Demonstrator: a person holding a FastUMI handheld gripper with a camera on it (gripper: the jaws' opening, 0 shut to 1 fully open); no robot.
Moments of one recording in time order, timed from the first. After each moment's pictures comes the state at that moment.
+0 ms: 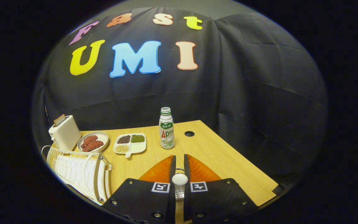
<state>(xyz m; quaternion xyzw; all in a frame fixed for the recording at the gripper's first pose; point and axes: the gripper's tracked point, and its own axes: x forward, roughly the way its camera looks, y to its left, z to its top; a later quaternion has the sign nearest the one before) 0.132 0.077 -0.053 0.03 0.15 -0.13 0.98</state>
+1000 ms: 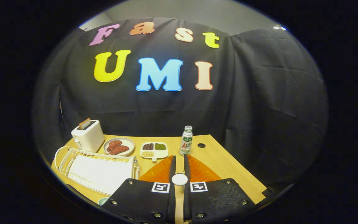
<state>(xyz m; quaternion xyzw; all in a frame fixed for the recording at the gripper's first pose) 0.046 0.195 0.033 -0.01 0.11 -0.06 0.99</state>
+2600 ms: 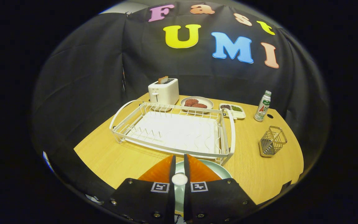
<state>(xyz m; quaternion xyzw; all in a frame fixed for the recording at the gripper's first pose) -0.055 0.404 -0.101 -0.03 0.24 0.18 0.95</state>
